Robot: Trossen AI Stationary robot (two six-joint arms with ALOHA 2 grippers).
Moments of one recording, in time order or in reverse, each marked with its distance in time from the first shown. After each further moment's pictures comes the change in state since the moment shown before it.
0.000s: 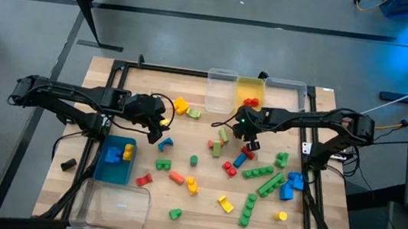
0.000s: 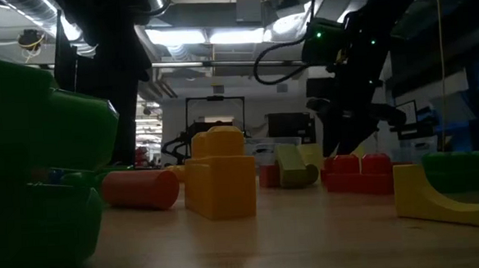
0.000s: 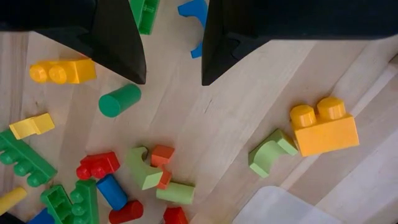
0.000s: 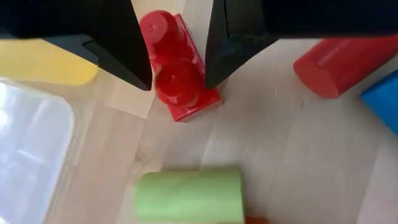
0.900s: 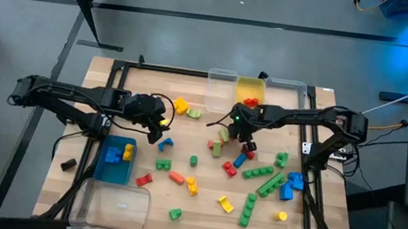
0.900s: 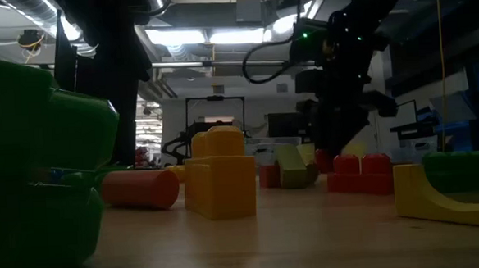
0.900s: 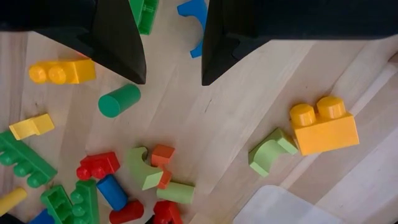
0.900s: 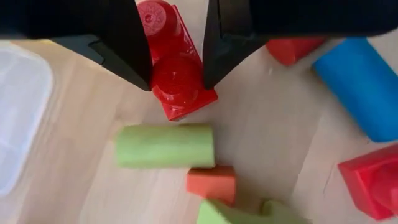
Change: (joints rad) left arm 0.000 0.000 0.000 0.001 0.000 0.007; right arm 0.000 0.059 0.123 -0.090 -0.141 0.005
